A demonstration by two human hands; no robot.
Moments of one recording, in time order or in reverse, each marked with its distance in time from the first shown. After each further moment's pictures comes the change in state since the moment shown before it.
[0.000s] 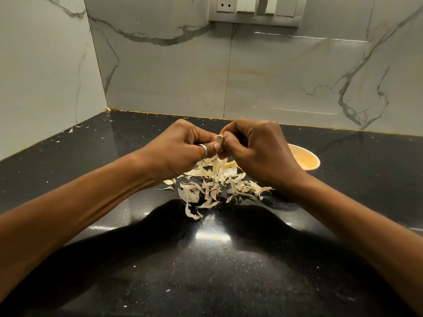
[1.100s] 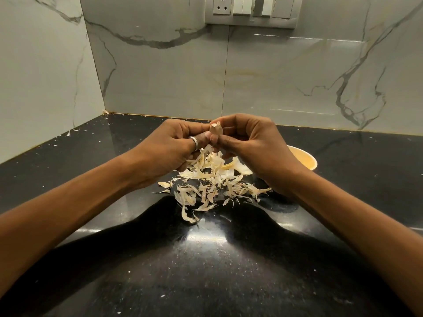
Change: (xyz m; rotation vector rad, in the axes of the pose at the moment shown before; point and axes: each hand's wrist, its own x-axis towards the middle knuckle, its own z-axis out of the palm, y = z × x) left_hand 0.004 -0.007 -0.004 -0.173 0.038 -0.012; right_hand 0.004 -0.009 -0.007 0.519 -0.111 0.236
